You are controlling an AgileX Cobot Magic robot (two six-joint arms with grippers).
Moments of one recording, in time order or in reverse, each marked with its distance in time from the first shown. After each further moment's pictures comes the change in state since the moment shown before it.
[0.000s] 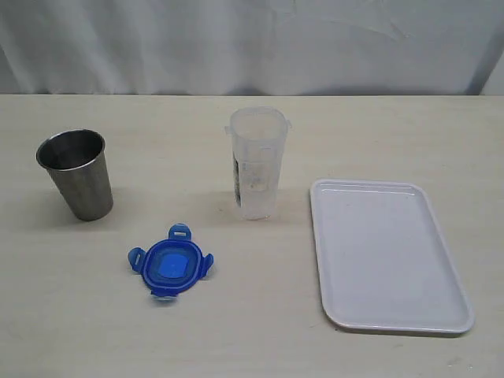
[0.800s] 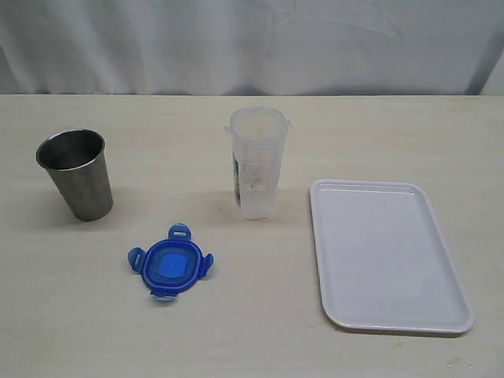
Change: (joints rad) left arm 0.000 -0.002 -0.049 0.002 -0.749 -0.181; right arm 0.000 0.000 0.000 0.000 0.000 0.000
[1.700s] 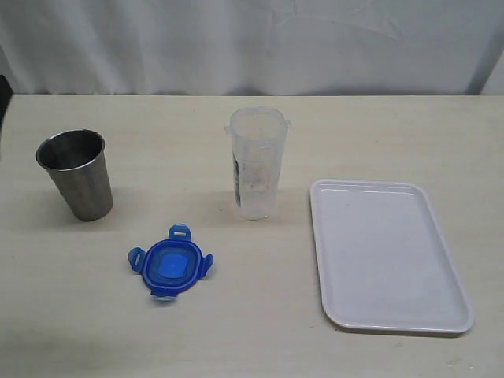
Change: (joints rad) left arm 0.000 0.981 -0.176 0.149 -0.180 -0.046; right arm 0.000 0.000 0.000 0.000 0.000 0.000
